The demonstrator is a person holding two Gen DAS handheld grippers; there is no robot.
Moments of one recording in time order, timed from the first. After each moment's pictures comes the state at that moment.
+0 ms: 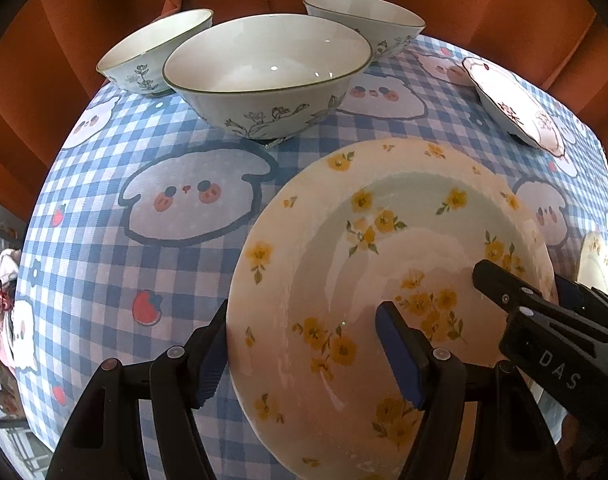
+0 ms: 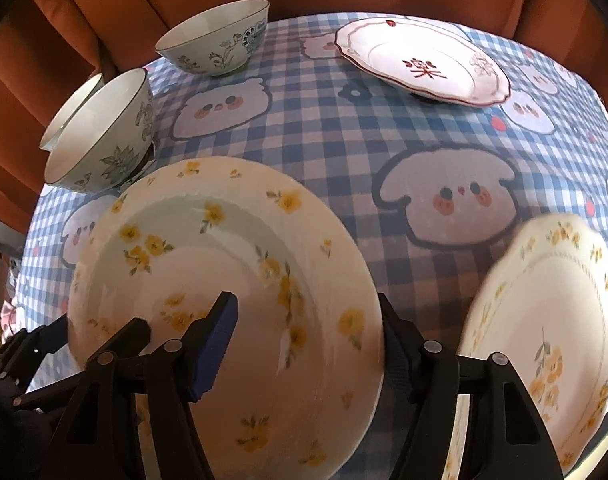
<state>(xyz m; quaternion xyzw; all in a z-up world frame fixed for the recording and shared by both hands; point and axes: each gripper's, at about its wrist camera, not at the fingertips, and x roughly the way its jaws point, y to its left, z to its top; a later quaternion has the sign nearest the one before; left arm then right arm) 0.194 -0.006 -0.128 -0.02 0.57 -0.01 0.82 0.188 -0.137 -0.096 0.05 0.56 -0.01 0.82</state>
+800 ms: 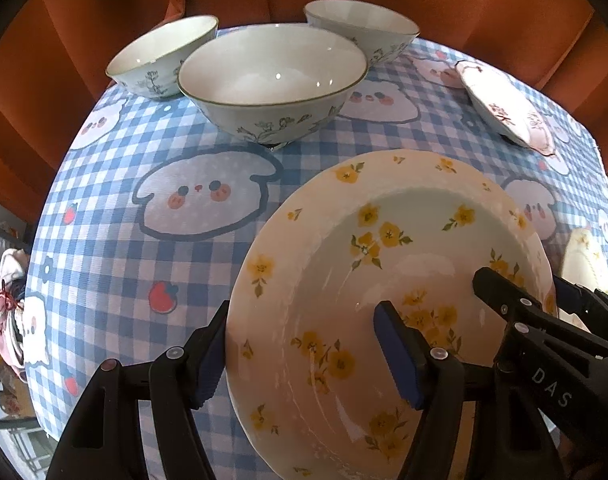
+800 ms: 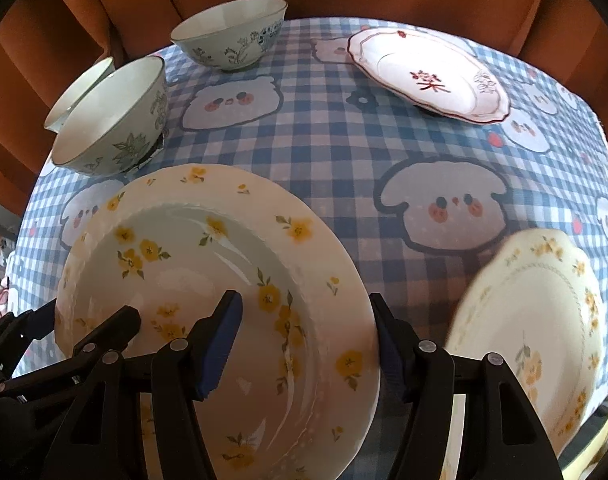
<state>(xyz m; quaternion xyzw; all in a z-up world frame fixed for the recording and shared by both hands) 0.188 -0.001 -0.110 -0.01 0.57 -0.03 0.82 0.179 -0.125 -0.082 0.01 0.57 -0.01 0.82</state>
